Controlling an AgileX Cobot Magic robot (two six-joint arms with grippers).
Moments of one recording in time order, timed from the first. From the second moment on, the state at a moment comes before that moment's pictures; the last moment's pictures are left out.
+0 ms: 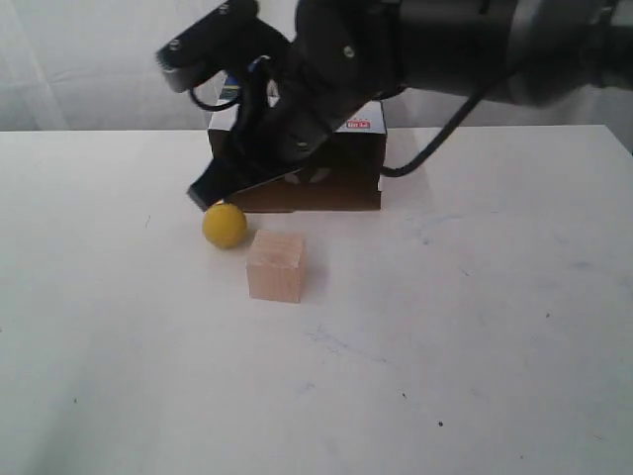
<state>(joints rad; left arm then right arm) 0.04 0.01 0.02 -0.09 0.27 0.13 0.80 1.78 -1.54 -0.17 0.67 -0.06</state>
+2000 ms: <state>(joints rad) 0.04 0.01 0.02 -0.09 0.27 0.13 0.82 2.49 -2.31 -0.17 0.92 -0.14</state>
